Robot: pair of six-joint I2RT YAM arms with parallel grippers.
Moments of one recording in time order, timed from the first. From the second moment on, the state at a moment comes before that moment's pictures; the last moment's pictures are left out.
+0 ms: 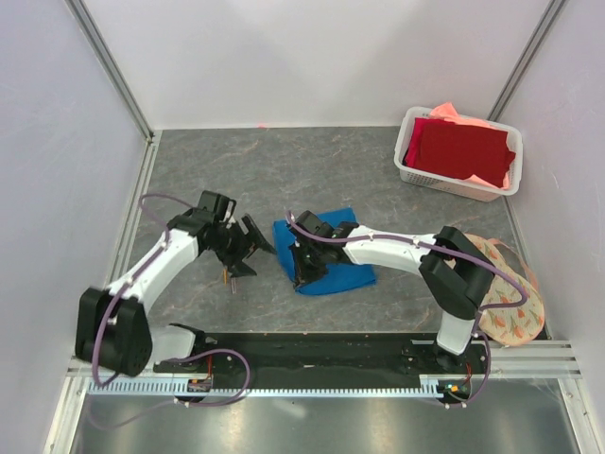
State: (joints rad) left arm -0.28 1.22 0.81 -0.73 0.41 -0.92; right arm 0.94 1.81 1.20 -0.46 -0.19 0.64
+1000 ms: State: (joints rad) left arm -0.24 1.91 1.23 -0.65 0.37 -0.83; right arm 0.79 1.65 1.02 -0.25 -0.45 0.73
